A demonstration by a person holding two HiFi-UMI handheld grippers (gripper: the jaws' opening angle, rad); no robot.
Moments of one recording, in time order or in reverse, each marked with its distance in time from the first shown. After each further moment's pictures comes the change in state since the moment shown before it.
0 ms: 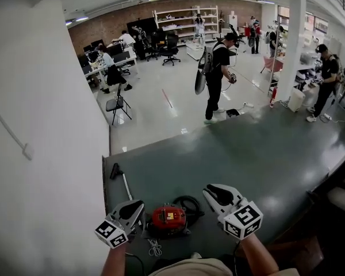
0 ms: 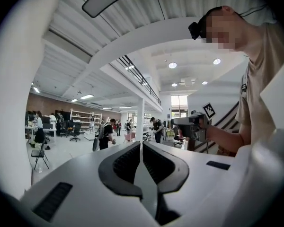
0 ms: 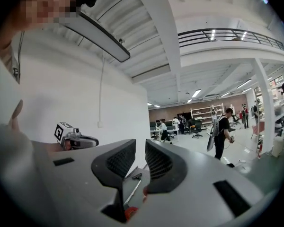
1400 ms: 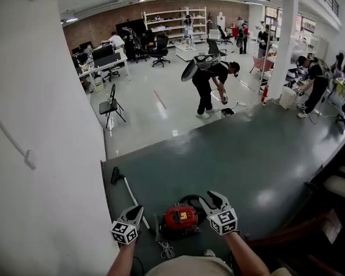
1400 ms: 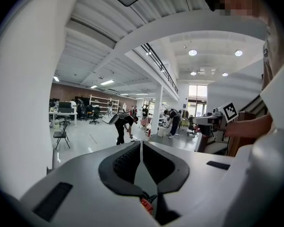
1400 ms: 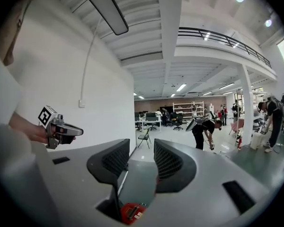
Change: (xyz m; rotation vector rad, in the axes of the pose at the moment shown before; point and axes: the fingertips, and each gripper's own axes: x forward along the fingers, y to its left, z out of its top) left arm -0.114 0.188 -0.151 -0.085 0.174 0.174; right arm 0.136 0.071 -0.164 -0.024 0.096 -0.260
